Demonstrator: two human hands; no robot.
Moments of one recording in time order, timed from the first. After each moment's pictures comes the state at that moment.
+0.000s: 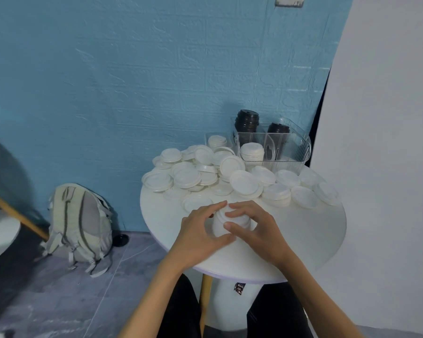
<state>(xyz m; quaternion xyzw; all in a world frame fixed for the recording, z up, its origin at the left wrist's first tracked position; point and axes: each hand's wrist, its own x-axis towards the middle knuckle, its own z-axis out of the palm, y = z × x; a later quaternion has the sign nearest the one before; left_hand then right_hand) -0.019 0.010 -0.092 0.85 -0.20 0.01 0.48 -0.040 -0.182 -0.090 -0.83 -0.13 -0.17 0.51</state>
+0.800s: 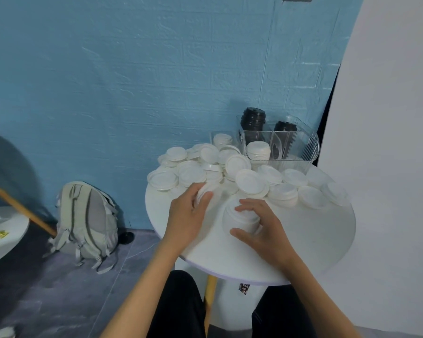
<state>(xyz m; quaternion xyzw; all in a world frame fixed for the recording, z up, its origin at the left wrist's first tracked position) 0.011 0.026 -0.072 0.82 -0.14 0.16 0.53 -0.035 -0.185 -0.104 -0.84 -0.13 -0.21 0.47</state>
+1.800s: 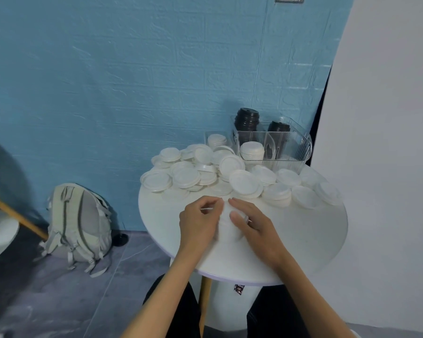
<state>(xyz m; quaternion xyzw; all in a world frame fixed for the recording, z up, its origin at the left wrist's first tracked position) -0.002 -0.017 -0.079 0.78 -0.04 0.09 0.62 -0.036 -0.179 -0.096 -0.82 -0.07 -0.12 0.55</state>
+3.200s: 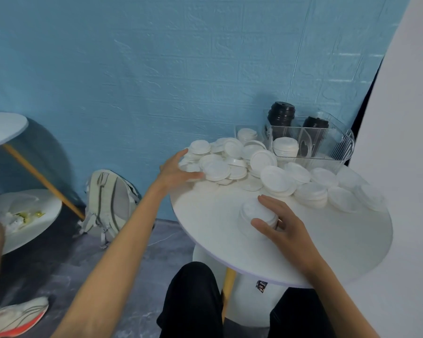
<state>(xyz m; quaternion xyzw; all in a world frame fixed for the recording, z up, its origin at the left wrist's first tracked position) 0.131 0.119 -0.061 0.87 -0.02 0.01 0.49 -0.043 -0.170 -0.093 -0.82 -0.08 -0.12 0.55</state>
